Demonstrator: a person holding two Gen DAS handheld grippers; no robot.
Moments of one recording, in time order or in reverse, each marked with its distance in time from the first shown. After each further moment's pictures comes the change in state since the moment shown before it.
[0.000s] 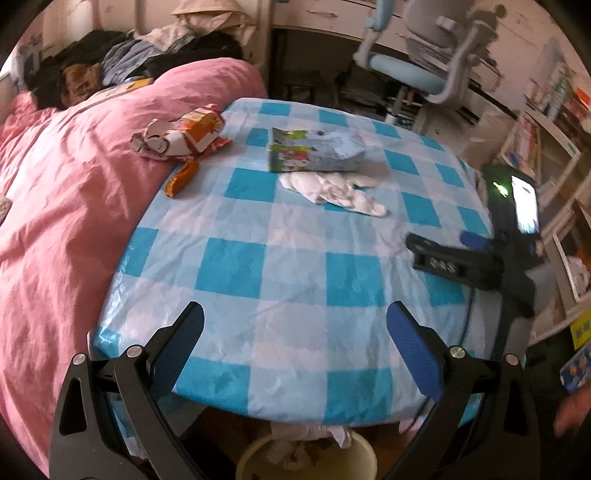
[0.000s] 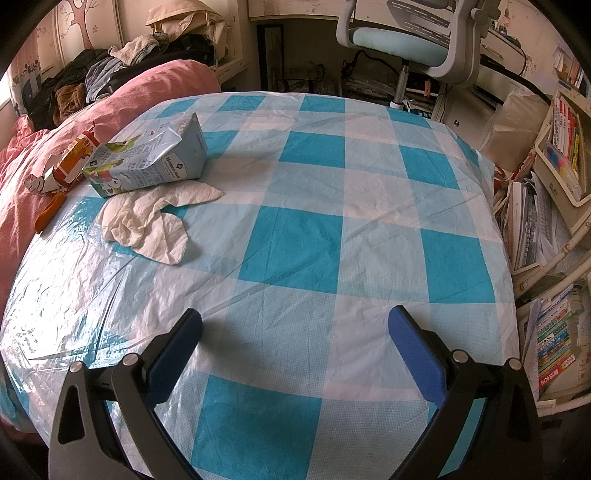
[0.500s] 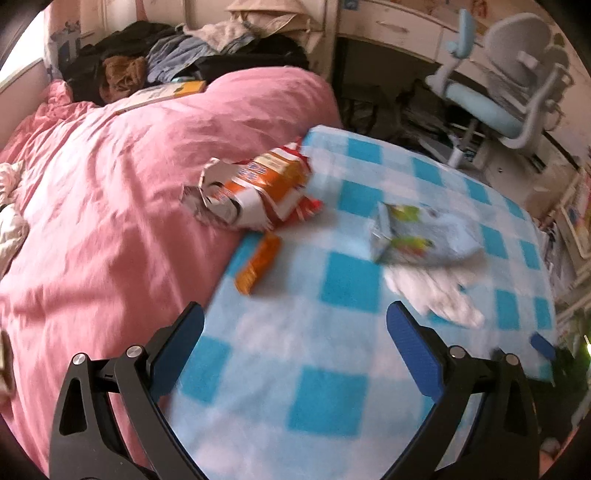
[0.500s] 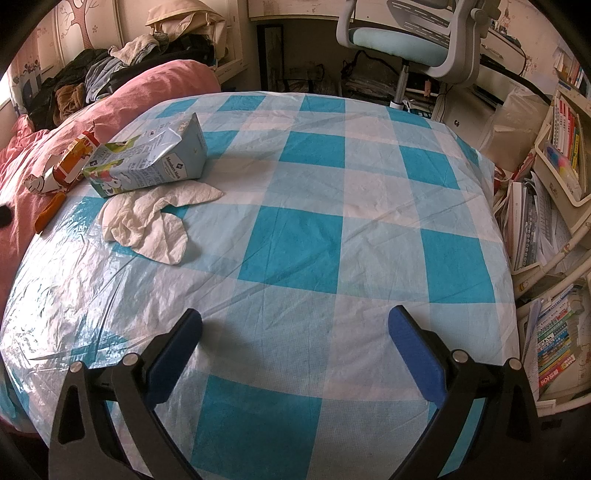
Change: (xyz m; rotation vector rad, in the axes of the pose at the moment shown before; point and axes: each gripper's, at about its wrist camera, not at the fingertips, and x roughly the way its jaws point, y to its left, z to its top) left arm 0.058 0.077 0.105 -0.109 -0.011 0.158; right arm 0.000 -0.001 0.001 0.000 0.001 -0.002
